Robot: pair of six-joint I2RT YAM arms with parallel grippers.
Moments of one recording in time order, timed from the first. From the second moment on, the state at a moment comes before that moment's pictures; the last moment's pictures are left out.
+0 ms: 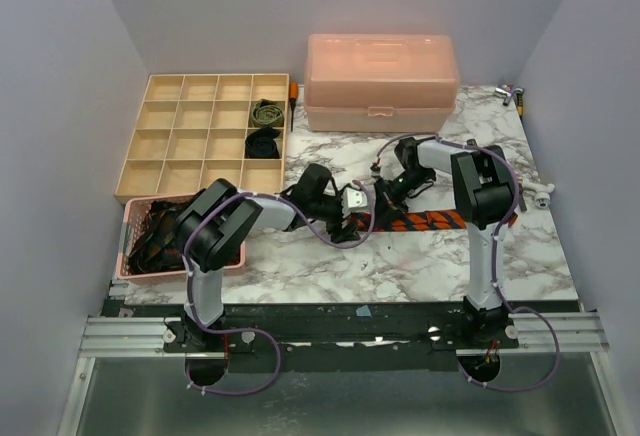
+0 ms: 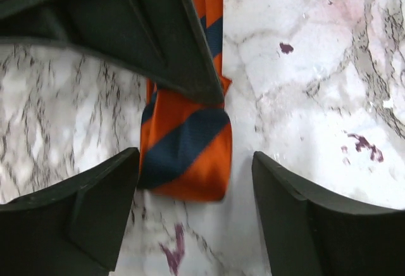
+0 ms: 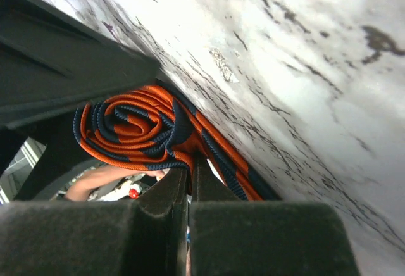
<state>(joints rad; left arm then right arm) -0.69 1.95 0.97 0.30 0.74 0.48 0.27 2.22 1.45 -0.99 -0.84 -0.08</state>
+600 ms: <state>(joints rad) -0.66 2.03 0.76 0.93 0.78 0.23 0.28 2.33 1.64 -1.19 -0.75 -0.16</state>
